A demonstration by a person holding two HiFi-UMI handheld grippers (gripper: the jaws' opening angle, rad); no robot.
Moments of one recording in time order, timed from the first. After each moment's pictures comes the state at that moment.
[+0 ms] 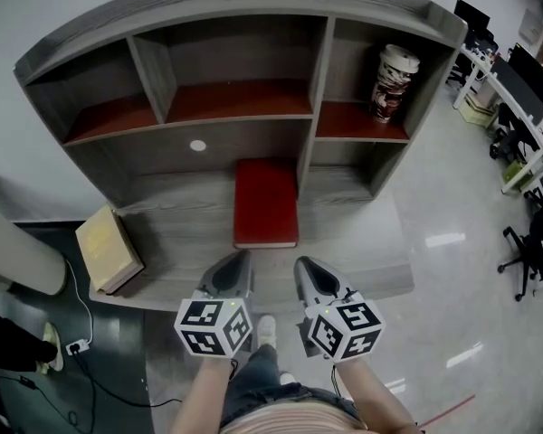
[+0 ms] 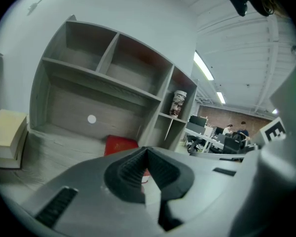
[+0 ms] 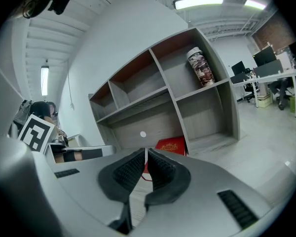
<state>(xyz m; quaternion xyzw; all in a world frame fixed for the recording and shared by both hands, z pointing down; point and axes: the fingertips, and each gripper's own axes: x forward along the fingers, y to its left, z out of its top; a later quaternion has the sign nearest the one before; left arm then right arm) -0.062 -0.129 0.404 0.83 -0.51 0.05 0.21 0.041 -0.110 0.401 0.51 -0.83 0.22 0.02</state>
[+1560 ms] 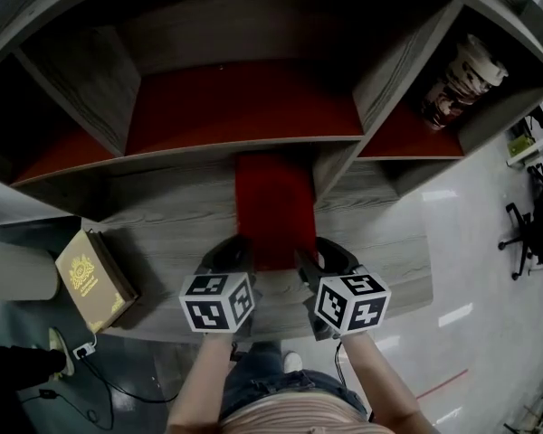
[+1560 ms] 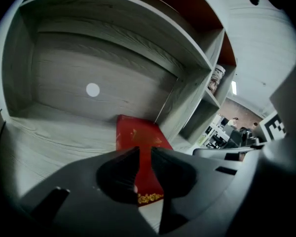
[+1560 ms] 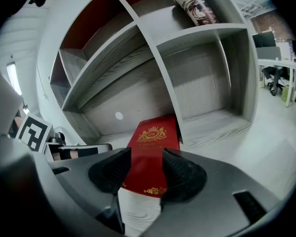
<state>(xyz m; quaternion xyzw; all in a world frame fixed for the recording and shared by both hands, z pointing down) -0.079 -0.270 0.503 0.80 -0.48 0.16 0.33 0.033 -0.250 0.492 0.53 -0.77 0.34 0.12</state>
